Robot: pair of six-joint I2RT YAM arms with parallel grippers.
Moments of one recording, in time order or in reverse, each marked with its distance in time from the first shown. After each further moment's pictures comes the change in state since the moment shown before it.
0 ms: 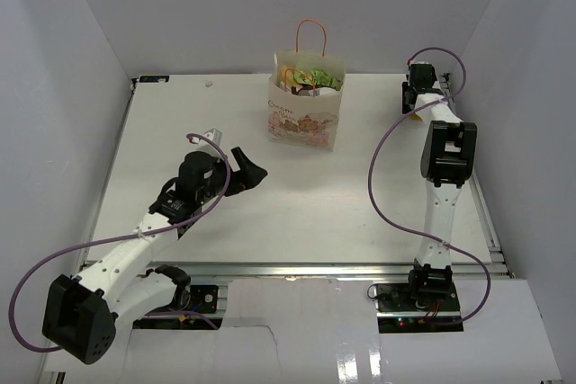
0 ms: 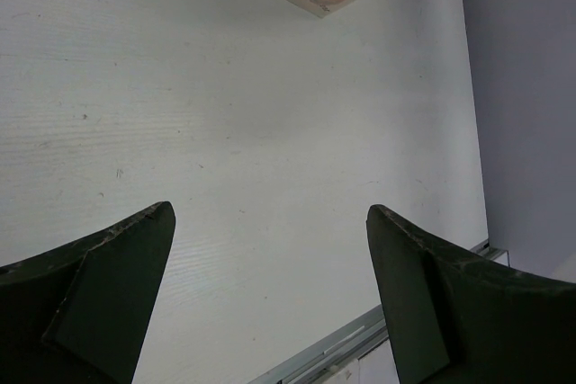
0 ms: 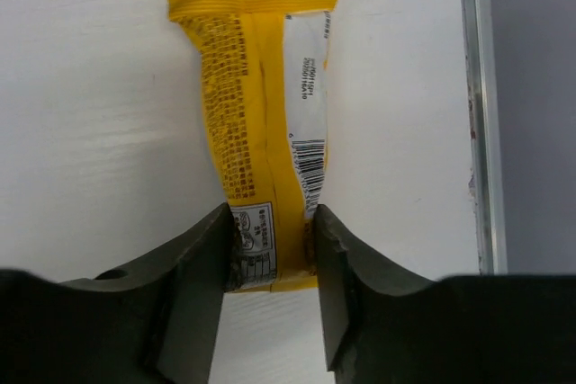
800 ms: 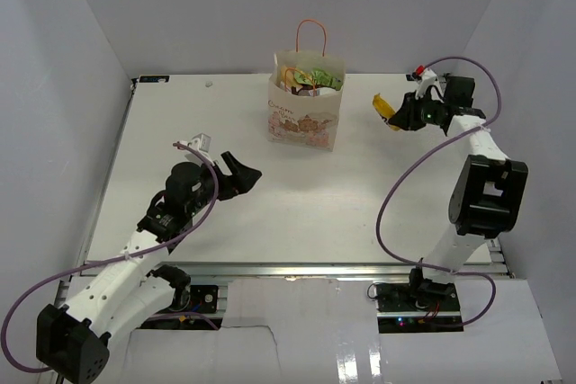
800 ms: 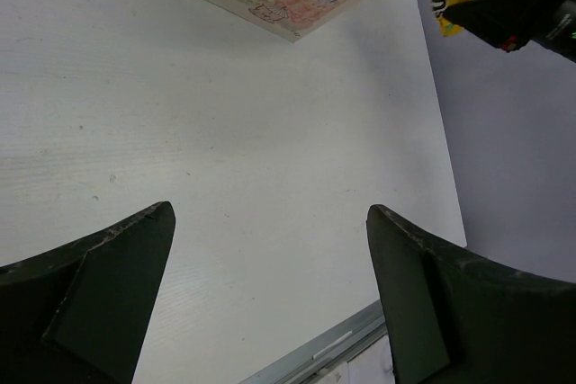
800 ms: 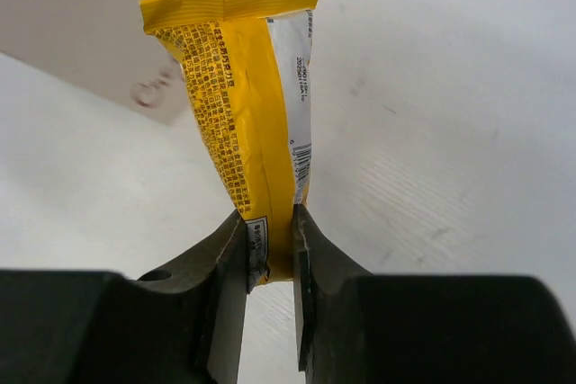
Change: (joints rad) left arm 0.000 -0.165 -0.049 -0.005 -0.019 -0.017; right arm -0.104 -0.612 -0.635 -0.002 -0.990 -0.188
